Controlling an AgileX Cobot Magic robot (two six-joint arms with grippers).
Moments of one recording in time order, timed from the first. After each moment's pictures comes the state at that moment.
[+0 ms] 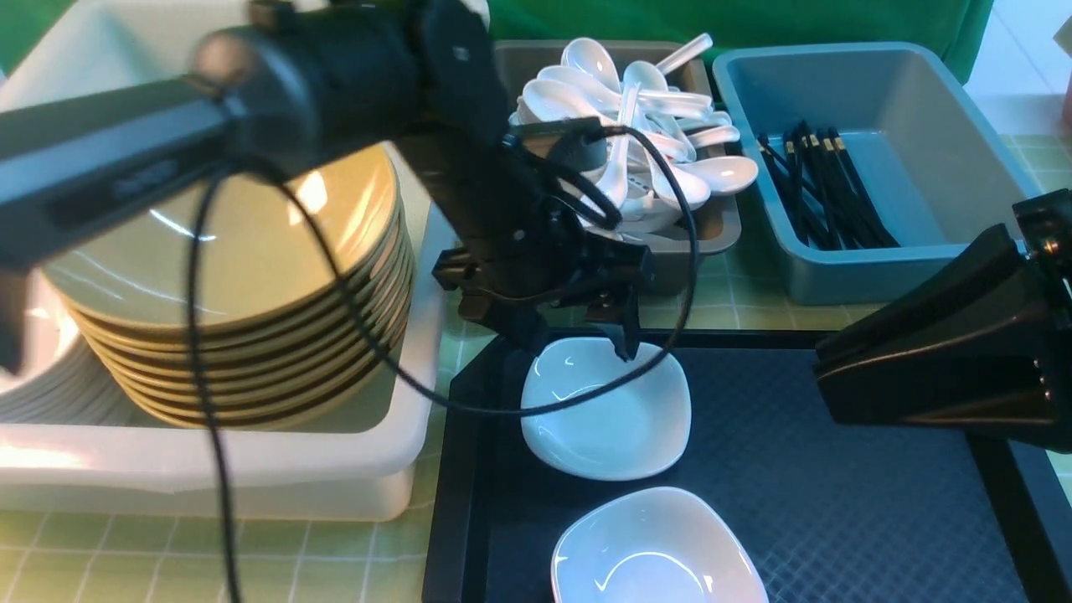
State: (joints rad) right arm 0.22 1.06 -1.06 0.91 1.11 -0.91; left arm -0.54 1.93 -1.62 -0.29 1.10 -0.07
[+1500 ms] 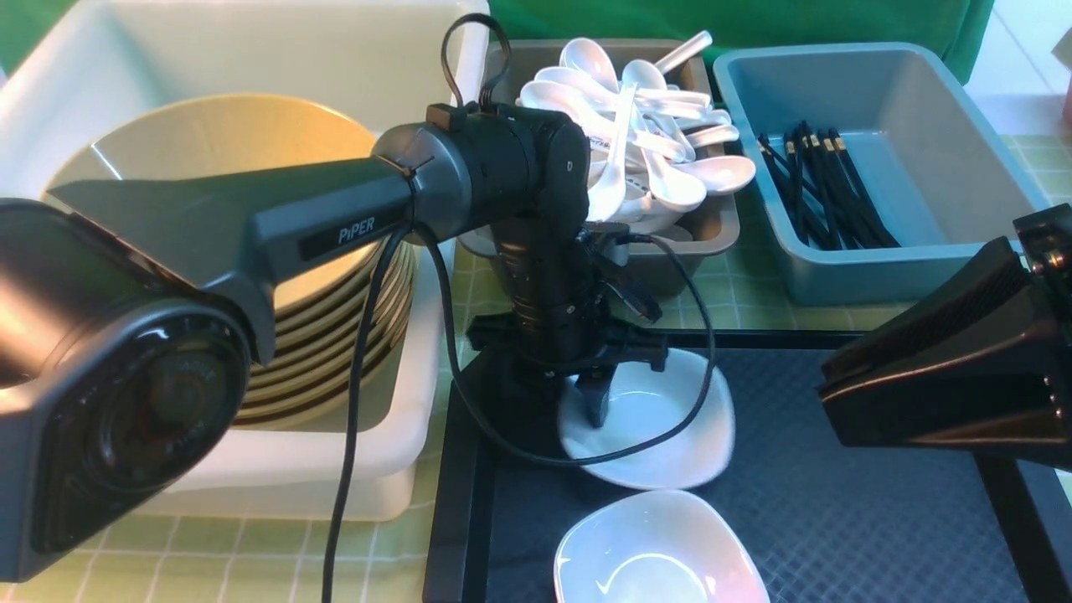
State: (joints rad) right arm 0.22 1.06 -1.06 0.91 1.14 -0.89; left arm -0.58 2.18 -1.71 -0.24 1.12 -0.10
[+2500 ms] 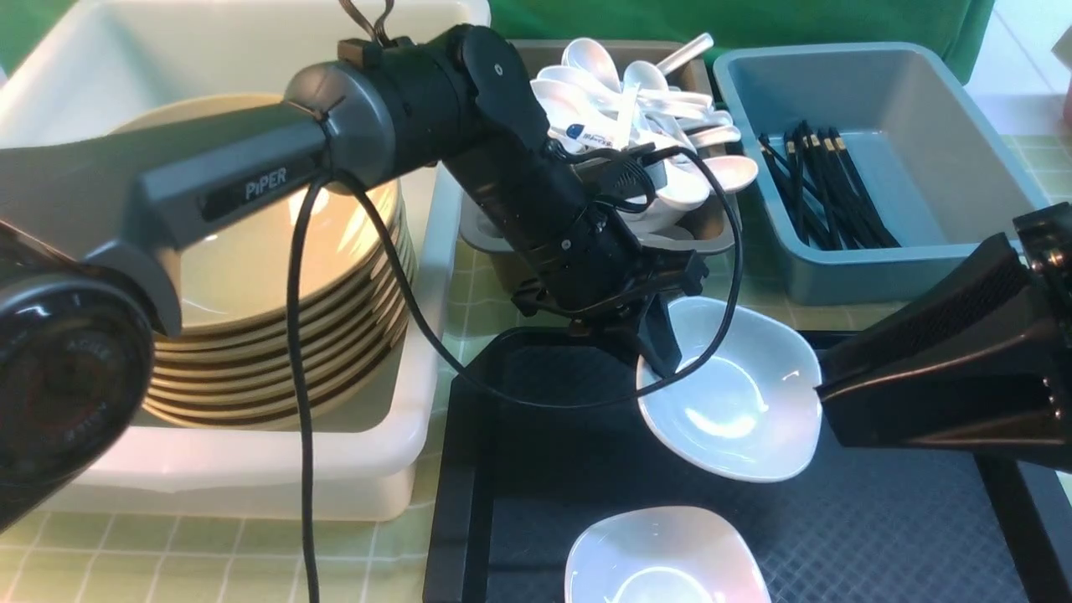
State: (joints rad) right arm 0.22 1.06 -1.06 0.91 1.12 -0.89; left arm -0.50 2.08 -1.71 -0.65 1.17 0.22
